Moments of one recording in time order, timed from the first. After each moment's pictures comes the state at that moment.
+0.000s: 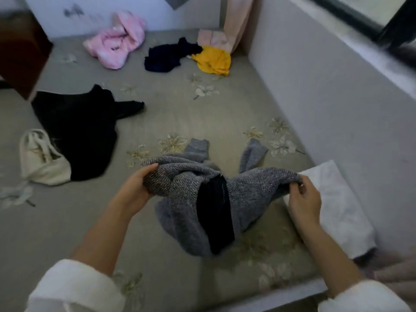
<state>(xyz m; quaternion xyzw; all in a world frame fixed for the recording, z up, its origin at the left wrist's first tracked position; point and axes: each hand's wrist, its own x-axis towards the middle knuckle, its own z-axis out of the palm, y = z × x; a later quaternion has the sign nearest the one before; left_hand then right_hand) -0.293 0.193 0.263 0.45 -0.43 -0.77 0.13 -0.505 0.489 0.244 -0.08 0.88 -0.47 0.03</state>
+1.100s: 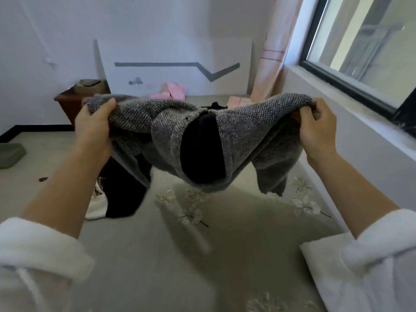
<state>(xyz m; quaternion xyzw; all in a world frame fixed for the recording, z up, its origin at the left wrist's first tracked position) -0.270 0.084 0.499 0.34 -0.49 -0.60 0.54 -0.575 0.325 0.484 -0.30 0.70 -0.64 -0.07</state>
